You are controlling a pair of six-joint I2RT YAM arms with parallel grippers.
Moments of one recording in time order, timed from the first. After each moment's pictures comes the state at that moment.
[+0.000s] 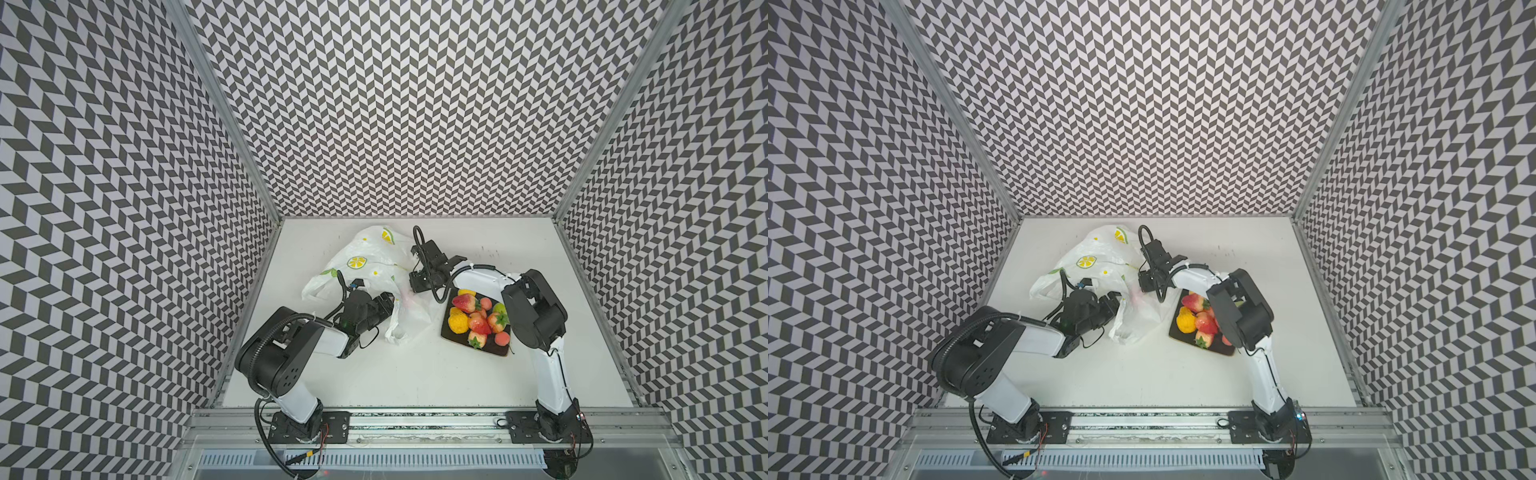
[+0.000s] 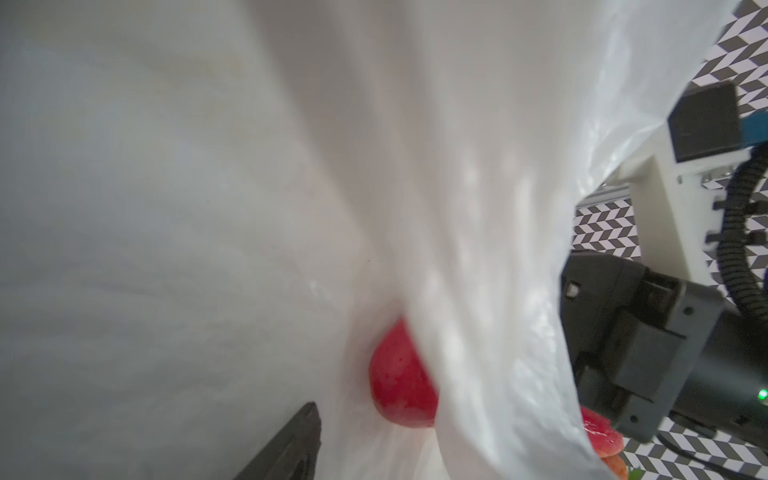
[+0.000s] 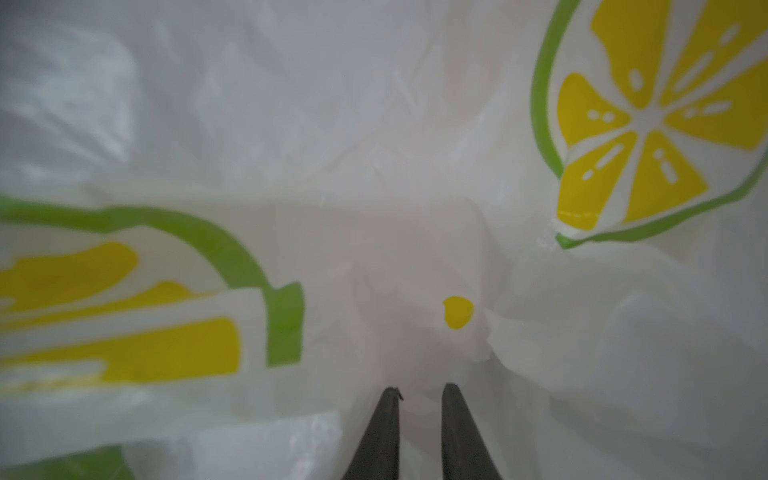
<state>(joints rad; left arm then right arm) -0.49 1.63 0.42 0.74 0.17 -1.04 0.64 2.13 1.53 -0.40 -0.14 0.33</state>
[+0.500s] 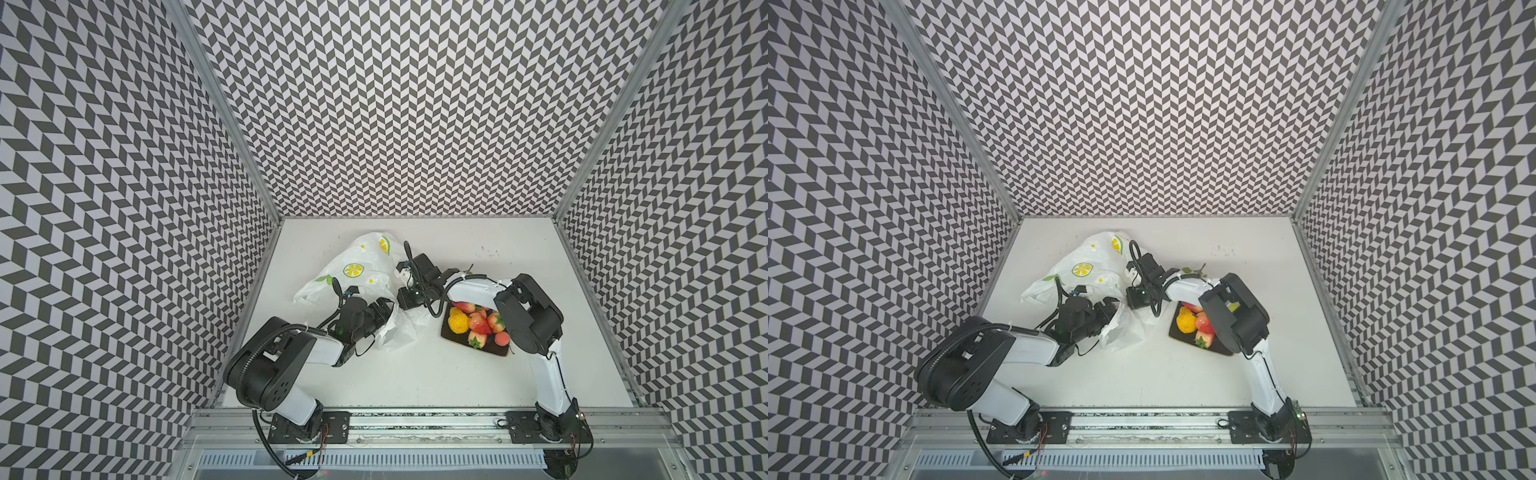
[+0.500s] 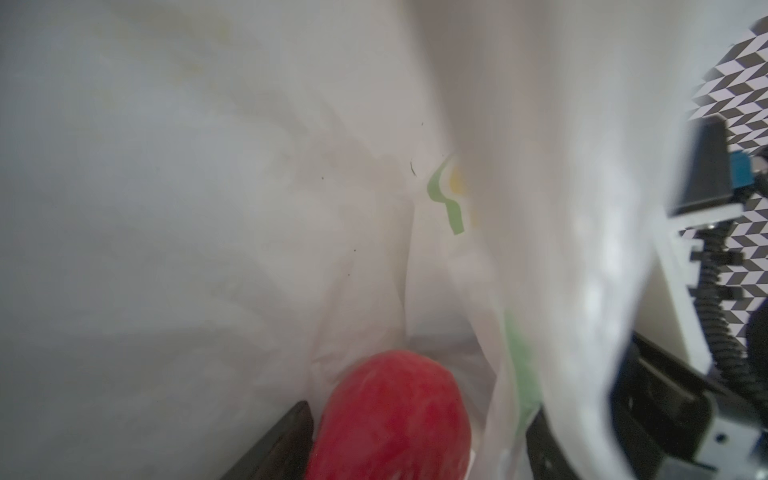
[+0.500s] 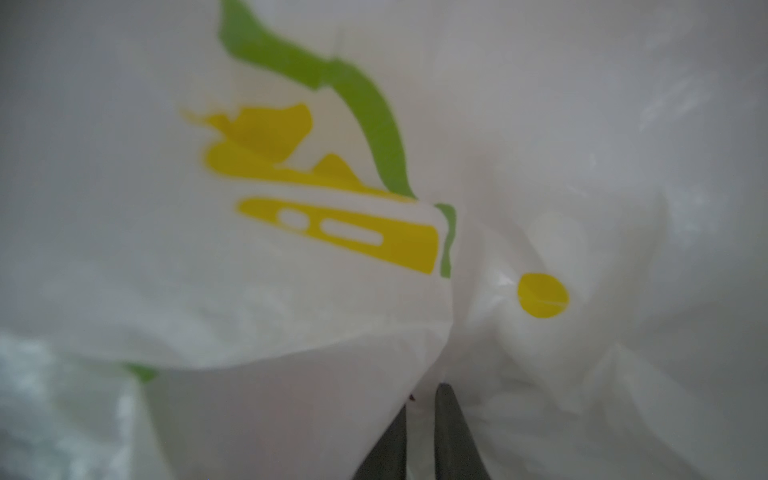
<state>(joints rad) -0.50 1.55 0.34 0.71 0.14 -1.10 0.72 2.13 1.43 -0.27 -0.42 0.40</state>
